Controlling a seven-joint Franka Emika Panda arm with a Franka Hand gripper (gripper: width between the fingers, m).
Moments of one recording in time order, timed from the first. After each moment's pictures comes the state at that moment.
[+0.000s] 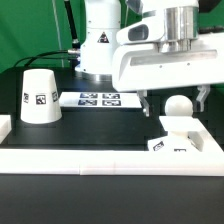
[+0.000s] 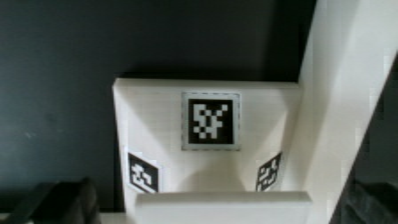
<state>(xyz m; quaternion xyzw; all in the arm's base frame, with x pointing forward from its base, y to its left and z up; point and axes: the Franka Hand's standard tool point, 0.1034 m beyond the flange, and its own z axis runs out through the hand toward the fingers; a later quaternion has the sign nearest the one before) 0.571 0.099 0.072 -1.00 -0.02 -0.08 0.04</state>
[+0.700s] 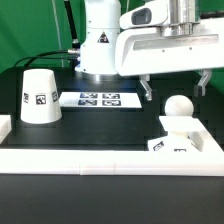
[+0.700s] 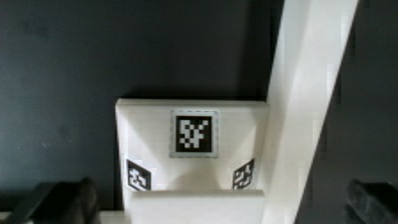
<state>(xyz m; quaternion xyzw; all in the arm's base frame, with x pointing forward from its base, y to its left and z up) 0.558 0.105 0.086 -1.00 -0.02 -0.08 0.04</state>
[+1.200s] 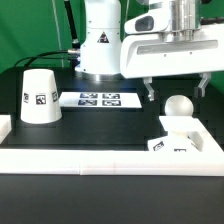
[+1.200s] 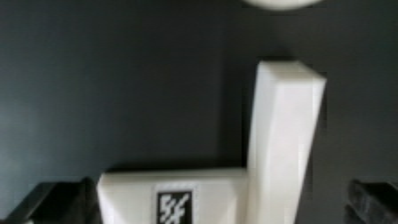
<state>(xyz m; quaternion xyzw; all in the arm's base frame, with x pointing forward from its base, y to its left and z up) 0.517 0.124 0.071 -1.00 0.01 -0.06 0.04</state>
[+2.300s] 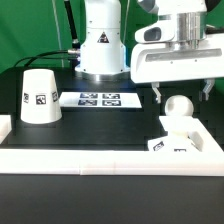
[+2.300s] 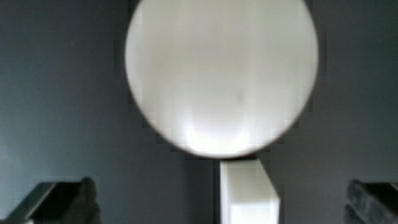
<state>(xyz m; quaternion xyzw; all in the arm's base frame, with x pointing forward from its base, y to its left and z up) 0.474 0.144 0.050 -1.00 0.02 -0.05 0.05</state>
